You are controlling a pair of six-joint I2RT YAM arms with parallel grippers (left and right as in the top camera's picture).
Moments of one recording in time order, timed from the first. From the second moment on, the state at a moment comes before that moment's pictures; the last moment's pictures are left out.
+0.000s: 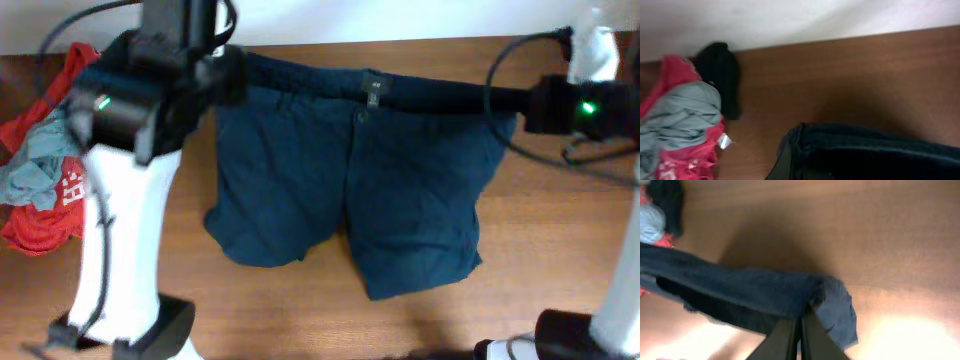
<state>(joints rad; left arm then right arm) -0.35 1.85 2.50 -1.45 -0.22 -0.16 -0.17 1.64 2.23 -1.56 -0.35 -0.01</state>
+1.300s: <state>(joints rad) -0.33 2.49 2.65 -1.09 -0.27 -0.18 -0.14 2.17 2.18 -1.20 -0.29 0.07</state>
